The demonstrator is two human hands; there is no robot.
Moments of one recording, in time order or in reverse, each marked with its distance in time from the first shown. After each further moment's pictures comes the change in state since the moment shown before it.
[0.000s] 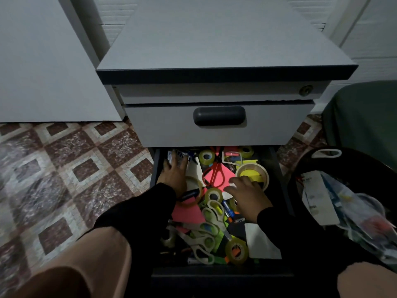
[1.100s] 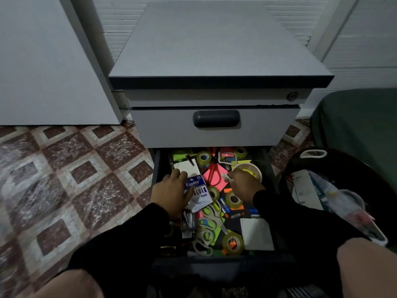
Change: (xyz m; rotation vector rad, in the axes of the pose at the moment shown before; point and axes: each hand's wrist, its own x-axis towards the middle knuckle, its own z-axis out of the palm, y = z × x) left_hand -0.082 0.008 -0.015 0.070 0.271 0.124; right_hand 0.011 0.004 -0.027 0.388 -0.013 0.143
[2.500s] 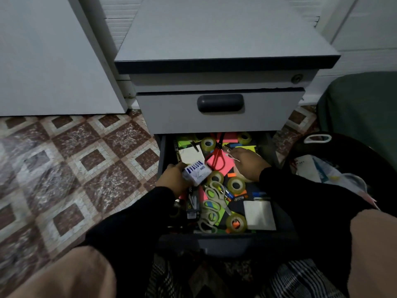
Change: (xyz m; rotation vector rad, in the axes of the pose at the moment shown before) left_hand 0.002 -0.009 0.008 -0.511 -0.269 -0.241; right_hand 0.010 0.009 -0.005 -0.052 0.044 -0.073
